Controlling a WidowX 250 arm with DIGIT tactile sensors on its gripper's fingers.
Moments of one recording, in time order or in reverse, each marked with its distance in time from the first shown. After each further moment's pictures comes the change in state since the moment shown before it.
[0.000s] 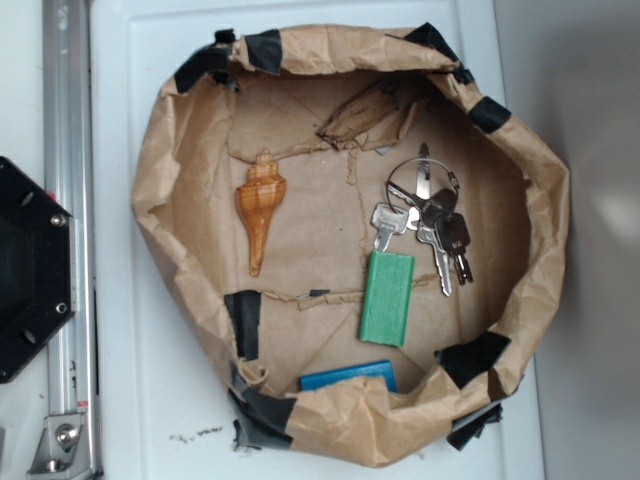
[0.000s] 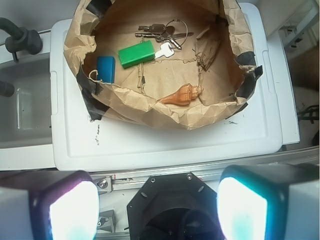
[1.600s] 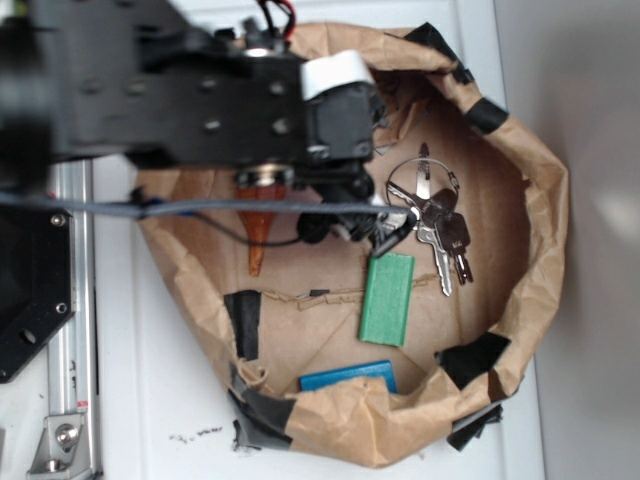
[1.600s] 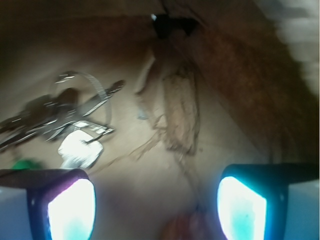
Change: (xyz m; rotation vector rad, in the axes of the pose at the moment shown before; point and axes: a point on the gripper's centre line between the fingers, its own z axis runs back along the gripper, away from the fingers) arm 0.122 0.071 -0.189 0.168 -0.123 0.530
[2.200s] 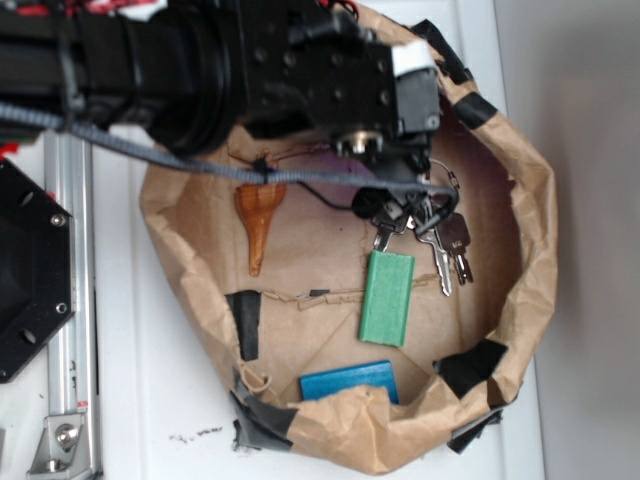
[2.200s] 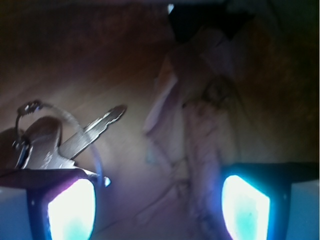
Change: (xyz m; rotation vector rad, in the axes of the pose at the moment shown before) arm 0.026 -0.006 -0.031 -0.018 0.005 -0.020
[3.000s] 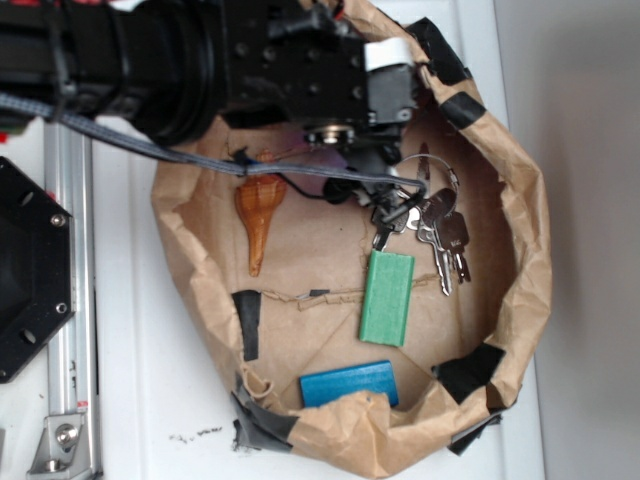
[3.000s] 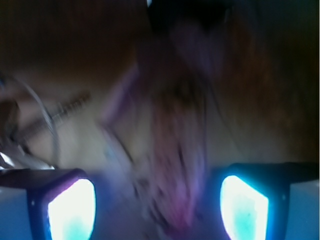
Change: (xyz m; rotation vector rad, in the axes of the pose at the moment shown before) arm -0.011 0.019 -0.010 0.054 0.006 -0.099
